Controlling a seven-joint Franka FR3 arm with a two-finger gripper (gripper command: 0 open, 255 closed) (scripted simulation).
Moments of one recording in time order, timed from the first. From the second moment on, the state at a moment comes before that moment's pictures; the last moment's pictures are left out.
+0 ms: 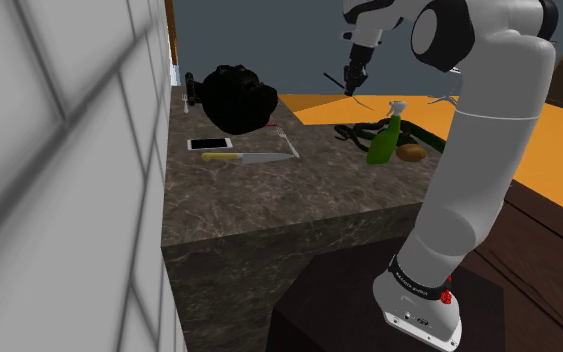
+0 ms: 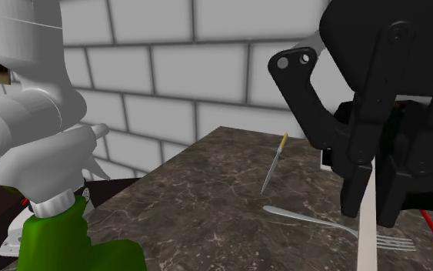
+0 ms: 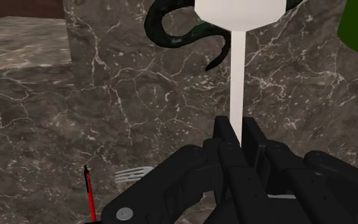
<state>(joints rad) -0.19 0.21 -0.66 -1.56 0.20 1.71 -1.83</state>
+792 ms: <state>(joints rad) -0.18 0.22 -0.66 -1.72 0.21 1.87 -1.85</state>
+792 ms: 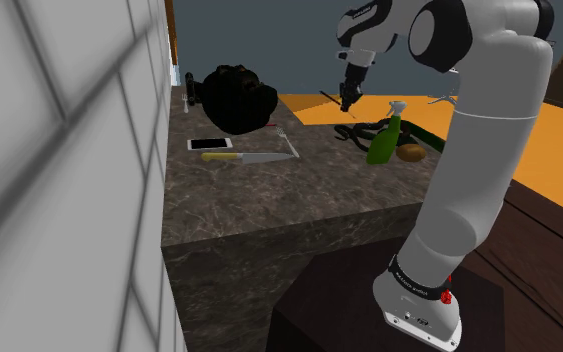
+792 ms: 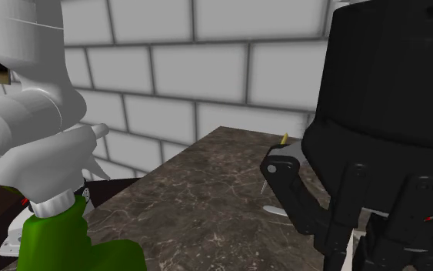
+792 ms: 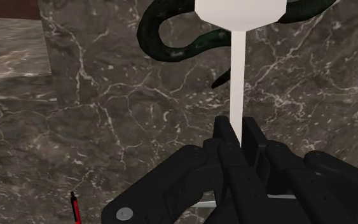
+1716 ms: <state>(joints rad) -0.18 0.27 -0.64 -1.84 0.26 2.04 -1.89</state>
